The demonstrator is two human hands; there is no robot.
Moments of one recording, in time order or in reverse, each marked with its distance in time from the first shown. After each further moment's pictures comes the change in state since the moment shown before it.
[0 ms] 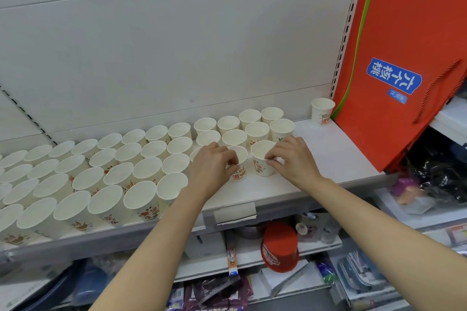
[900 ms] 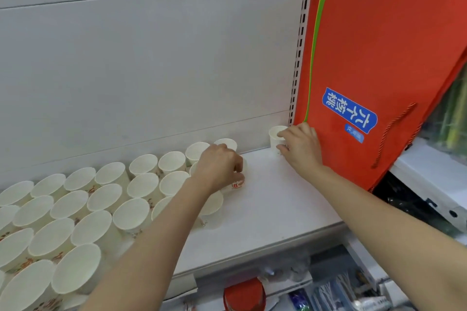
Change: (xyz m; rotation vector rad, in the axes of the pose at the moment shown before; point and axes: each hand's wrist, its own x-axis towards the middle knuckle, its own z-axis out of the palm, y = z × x) left_hand 0.169 0.079 0.062 0.084 -0.247 0.166; right_hand 0.058 0.190 -0.038 -0.341 0.067 0.281
